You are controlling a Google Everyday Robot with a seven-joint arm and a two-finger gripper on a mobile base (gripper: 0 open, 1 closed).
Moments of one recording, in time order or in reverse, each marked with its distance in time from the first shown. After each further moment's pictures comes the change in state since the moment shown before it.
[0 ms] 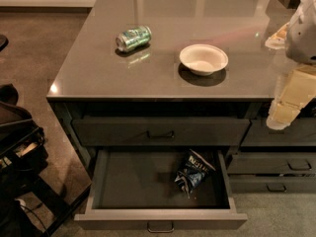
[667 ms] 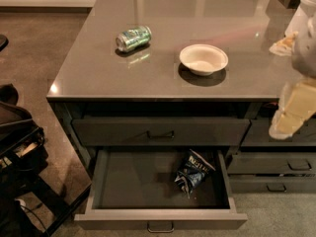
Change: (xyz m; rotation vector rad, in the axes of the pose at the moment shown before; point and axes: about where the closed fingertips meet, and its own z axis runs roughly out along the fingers) arm 0.009 0.007 0.007 0.034 -0.035 0.003
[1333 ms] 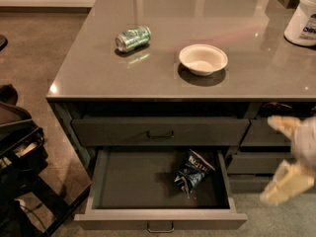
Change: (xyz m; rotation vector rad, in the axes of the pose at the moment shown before) arm 0.069 0.077 0.110 -0.051 -0.243 0.130
